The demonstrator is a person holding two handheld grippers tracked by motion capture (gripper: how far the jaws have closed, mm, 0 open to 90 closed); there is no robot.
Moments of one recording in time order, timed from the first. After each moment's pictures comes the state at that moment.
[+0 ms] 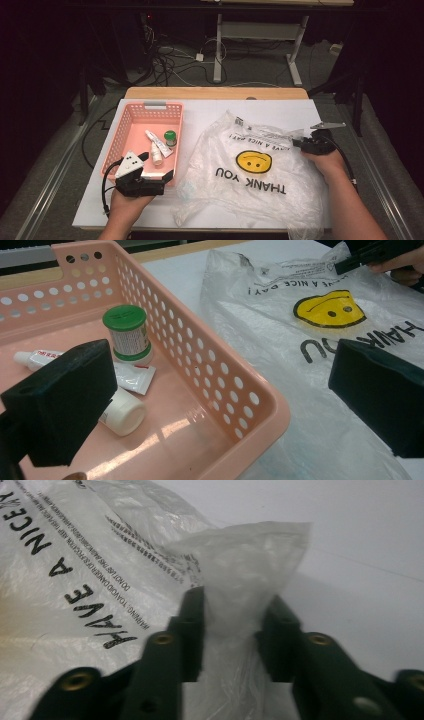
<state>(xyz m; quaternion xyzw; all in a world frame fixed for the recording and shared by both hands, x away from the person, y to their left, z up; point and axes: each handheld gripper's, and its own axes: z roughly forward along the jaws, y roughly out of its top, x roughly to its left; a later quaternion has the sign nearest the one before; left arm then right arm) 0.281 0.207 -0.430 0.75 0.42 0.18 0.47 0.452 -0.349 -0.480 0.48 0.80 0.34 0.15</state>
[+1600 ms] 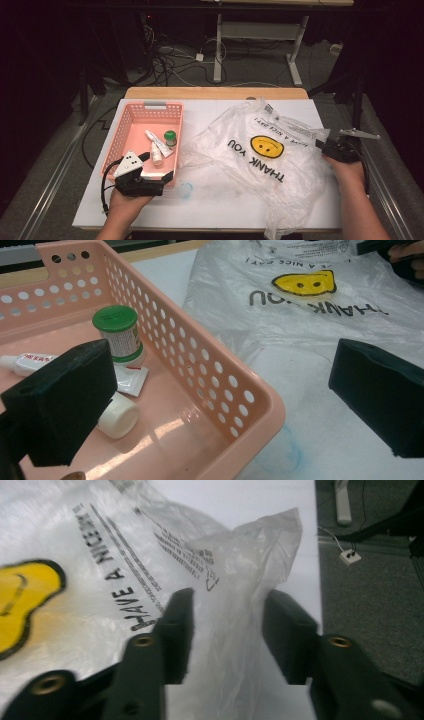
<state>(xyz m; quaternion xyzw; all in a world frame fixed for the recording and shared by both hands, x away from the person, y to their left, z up) 0.284 0.210 -0.431 0.76 0.40 0.17 0.48 0.406 -0.396 -0.455 0.57 0.70 0.37 0.24</state>
